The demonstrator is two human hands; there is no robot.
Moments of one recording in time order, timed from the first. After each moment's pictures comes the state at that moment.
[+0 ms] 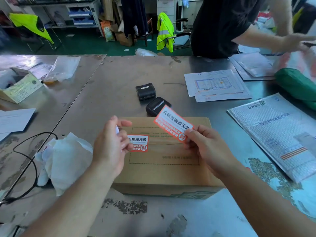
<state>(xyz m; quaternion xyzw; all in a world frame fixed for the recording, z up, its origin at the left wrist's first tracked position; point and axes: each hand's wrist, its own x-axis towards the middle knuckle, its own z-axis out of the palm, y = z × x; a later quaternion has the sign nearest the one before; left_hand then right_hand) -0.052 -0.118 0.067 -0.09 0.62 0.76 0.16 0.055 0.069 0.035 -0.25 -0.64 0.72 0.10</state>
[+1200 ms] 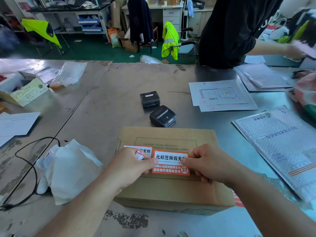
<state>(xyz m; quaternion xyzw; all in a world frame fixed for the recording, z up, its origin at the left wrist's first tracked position) -0.054 -0.127 0.052 0.12 0.87 0.40 0.26 0.044 0.082 0.058 -0.23 -0.83 0.48 -0.16</state>
